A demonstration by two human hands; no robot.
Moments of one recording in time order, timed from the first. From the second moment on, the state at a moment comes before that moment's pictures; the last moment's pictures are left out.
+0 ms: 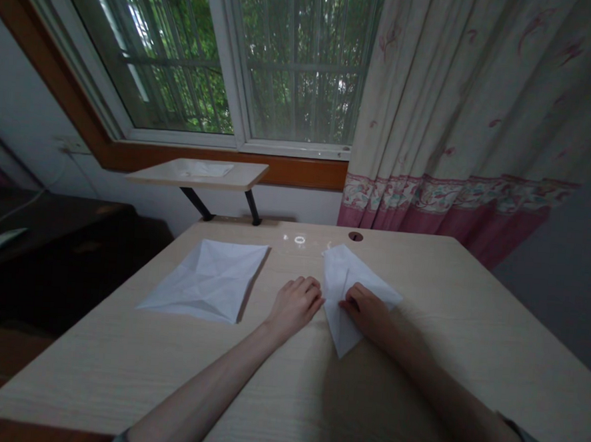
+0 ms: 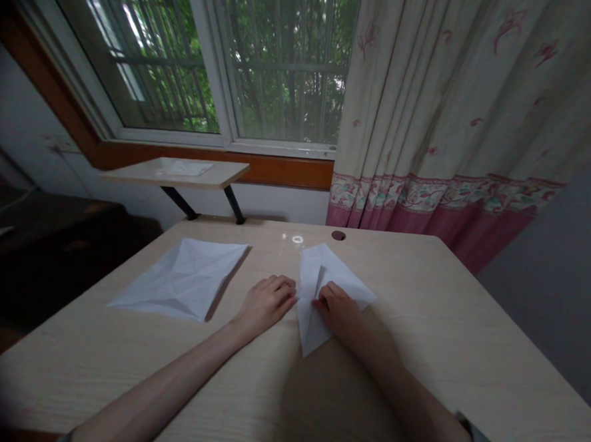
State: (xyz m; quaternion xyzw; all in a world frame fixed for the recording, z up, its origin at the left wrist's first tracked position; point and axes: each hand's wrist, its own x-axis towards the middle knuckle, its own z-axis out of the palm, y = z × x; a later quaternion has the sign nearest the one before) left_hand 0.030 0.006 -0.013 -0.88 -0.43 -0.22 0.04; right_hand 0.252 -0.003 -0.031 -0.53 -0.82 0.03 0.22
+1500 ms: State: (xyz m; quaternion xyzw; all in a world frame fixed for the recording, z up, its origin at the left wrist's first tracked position) left_hand 0.030 0.000 -0.007 -0.89 -0.36 -0.23 -0.14; right_hand 0.256 0.000 -0.031 -0.52 -0.81 0.10 0.24
